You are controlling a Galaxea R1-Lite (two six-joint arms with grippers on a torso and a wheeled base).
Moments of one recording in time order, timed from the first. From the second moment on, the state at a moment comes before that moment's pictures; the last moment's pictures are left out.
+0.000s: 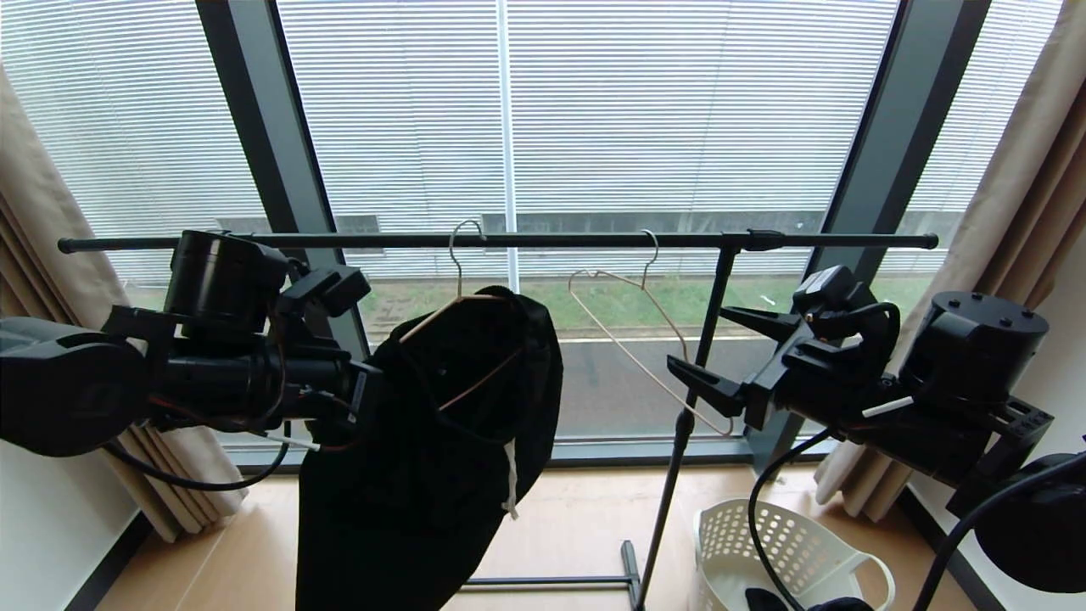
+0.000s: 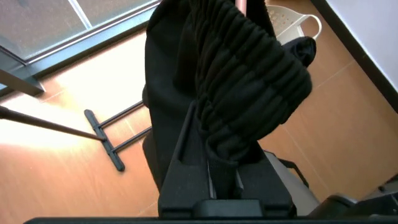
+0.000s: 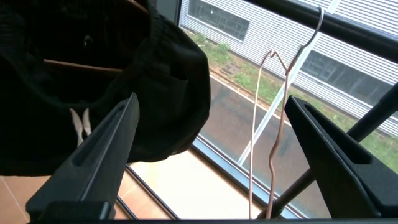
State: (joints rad) left arm -0.26 1.70 -0.96 -0.08 -0.33 0.09; right arm 0.35 1.79 -0.56 -1.15 0.35 -0.15
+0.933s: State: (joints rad) left arm -0.26 1.91 -1.04 -0.30 -0.33 -0.05; right arm 0.35 1.80 -0.56 -1.15 0.35 -0.15
